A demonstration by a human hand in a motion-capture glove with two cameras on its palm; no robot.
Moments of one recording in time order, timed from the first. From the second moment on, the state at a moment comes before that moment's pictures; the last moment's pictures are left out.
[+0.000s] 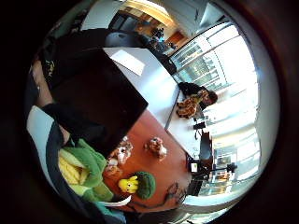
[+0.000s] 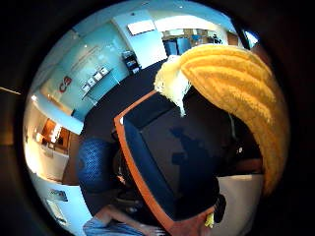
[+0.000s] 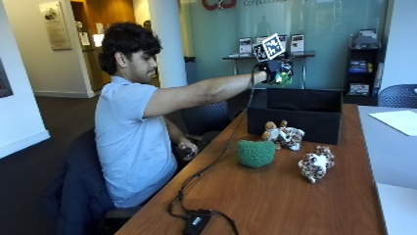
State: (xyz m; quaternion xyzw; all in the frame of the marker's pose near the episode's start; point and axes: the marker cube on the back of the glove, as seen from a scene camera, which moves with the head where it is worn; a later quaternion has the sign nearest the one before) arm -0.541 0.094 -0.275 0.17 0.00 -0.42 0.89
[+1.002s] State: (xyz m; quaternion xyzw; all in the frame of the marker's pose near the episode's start) arm -0.204 -0.045 -0.062 -0.12 0.05 -0.10 0.99
